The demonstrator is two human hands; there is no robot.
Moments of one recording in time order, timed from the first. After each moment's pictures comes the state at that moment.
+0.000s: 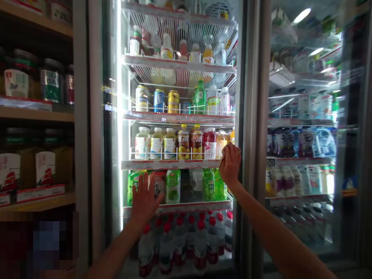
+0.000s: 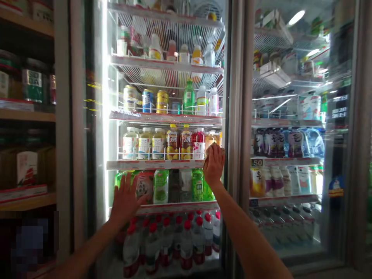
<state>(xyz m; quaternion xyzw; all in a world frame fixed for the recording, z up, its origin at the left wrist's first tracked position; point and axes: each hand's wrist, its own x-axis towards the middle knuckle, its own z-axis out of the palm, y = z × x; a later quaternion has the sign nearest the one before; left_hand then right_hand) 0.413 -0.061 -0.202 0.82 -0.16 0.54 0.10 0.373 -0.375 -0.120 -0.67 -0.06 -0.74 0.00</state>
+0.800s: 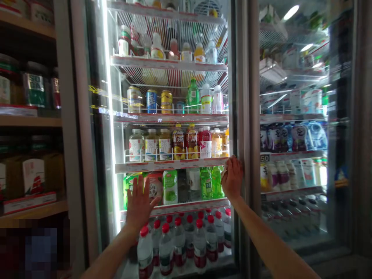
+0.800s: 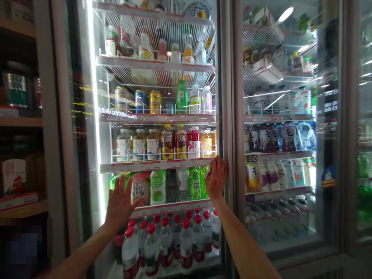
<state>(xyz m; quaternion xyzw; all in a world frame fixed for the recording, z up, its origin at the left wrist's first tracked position) 0.416 -0.058 -0.204 0.81 -0.18 0.54 0.10 0.364 -0.386 -0.169 -0.67 0.00 -0.74 0.03</state>
